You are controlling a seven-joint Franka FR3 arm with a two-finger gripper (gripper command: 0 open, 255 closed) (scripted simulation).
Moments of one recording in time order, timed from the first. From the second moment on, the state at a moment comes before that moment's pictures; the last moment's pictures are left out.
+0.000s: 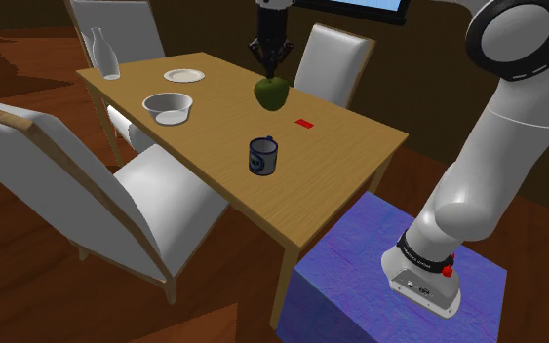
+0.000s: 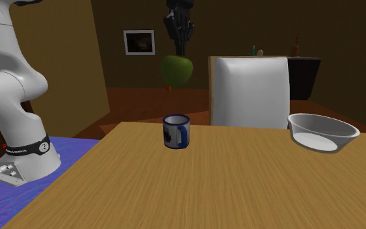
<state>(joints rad) 0.08 0.07 0.05 -1.52 -0.04 1.59 0.54</state>
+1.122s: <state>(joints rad) 0.08 0.05 0.05 -1.77 -0.05 1.82 0.55</state>
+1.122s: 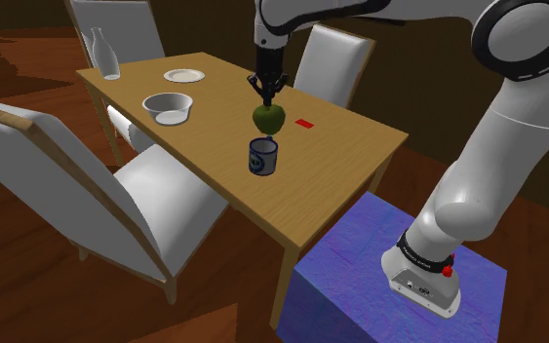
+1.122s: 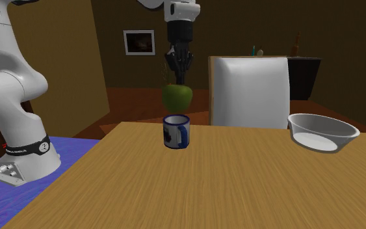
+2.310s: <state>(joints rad) 0.08 0.06 0.05 -1.85 -0.05 1.92 0.56</state>
